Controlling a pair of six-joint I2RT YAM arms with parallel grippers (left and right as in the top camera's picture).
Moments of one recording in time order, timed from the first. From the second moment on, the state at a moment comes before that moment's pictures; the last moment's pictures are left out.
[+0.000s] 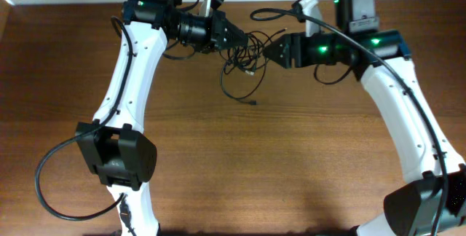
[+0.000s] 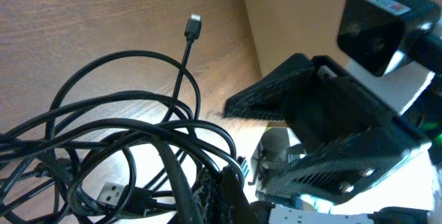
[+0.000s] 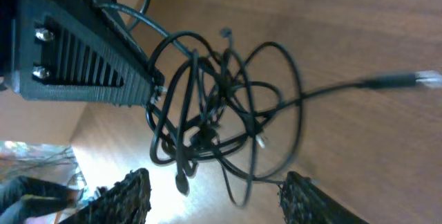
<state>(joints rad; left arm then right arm) -0.18 2.07 2.14 -1.15 1.06 -0.18 0.20 1.73 1.67 -0.80 -0.74 0.13</state>
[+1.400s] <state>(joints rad) -0.46 2.07 1.61 -0.67 0.38 -0.43 0.22 1.78 1.69 -1.29 0.00 0.41</state>
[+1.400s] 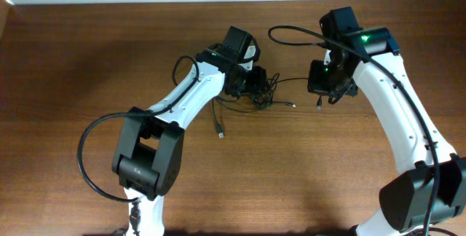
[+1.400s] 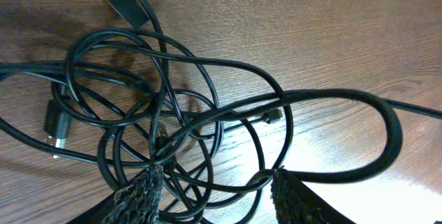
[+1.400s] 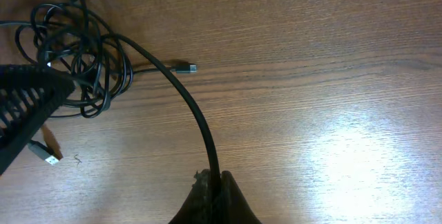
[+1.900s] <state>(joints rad) -0.48 2.14 1.60 -0.85 -0.11 -0.40 0.22 1.78 1.69 -1.29 -0.03 0.40</state>
